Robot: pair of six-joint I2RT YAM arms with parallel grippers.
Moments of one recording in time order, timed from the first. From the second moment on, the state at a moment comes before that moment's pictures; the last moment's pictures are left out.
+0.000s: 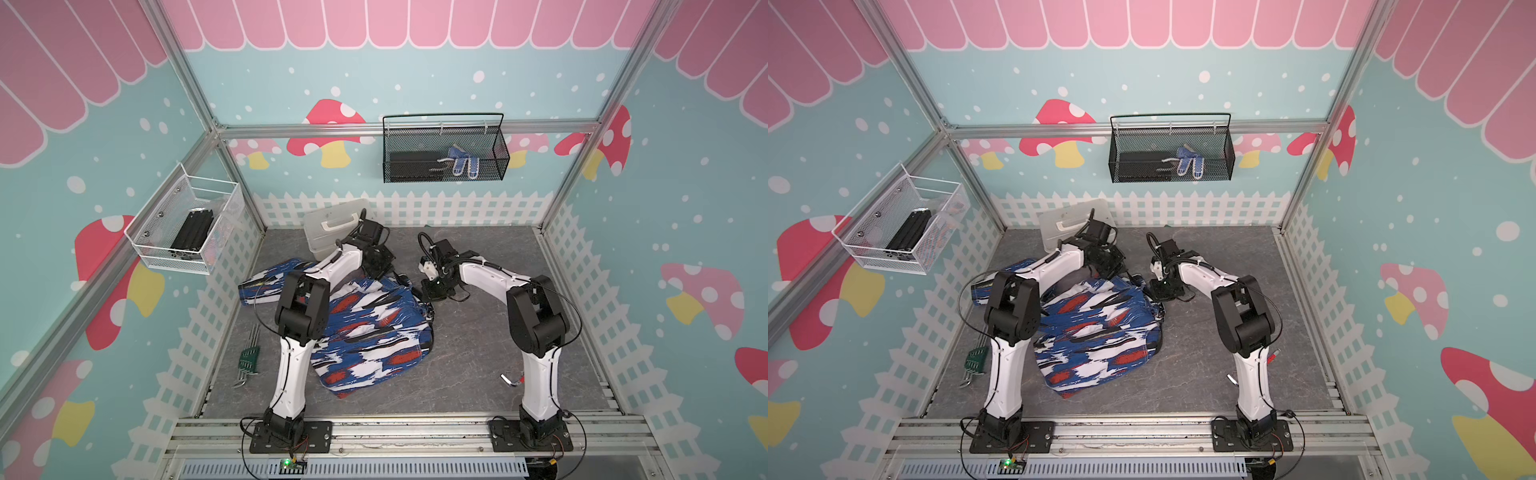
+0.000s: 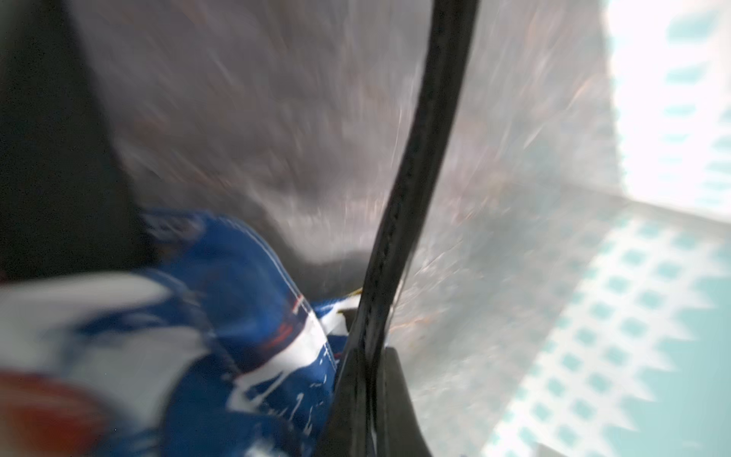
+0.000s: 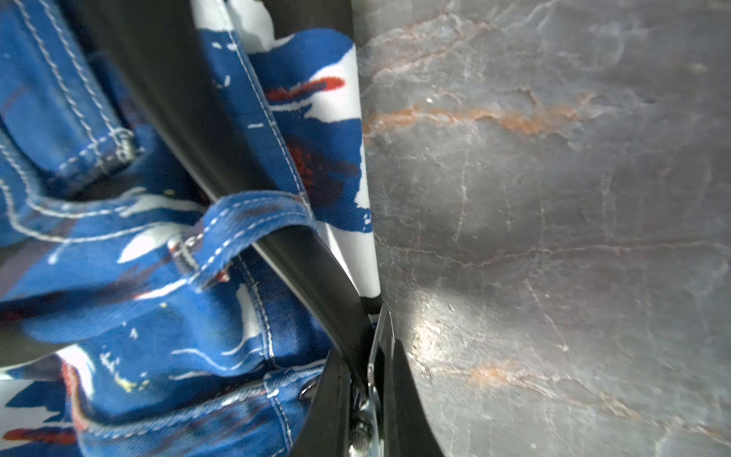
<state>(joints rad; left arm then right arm) -0.29 2.21 1.84 -0.60 0.36 -1.09 0.46 2.06 1.53 -0.75 -0.29 0.14</state>
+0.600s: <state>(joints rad) -0.22 1.96 1.70 -0.40 0.43 -1.09 0.46 2.07 1.56 -0.77 -0.30 0.15</state>
